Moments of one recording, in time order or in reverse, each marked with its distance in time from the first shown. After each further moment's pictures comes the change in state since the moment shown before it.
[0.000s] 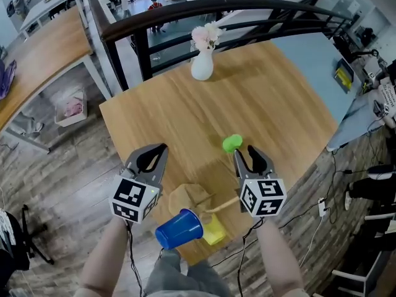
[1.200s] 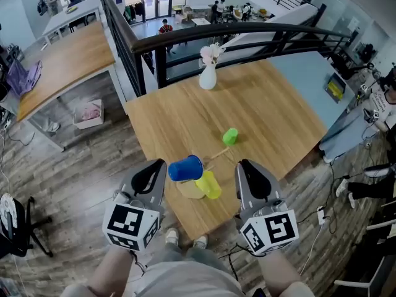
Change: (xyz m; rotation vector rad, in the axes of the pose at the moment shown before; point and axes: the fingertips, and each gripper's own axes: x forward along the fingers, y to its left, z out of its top) left arm -0.238 -0.113 0.110 -0.041 -0.082 0.157; right arm -0.280 0.129 0.126 -0.064 -0.347 0.162
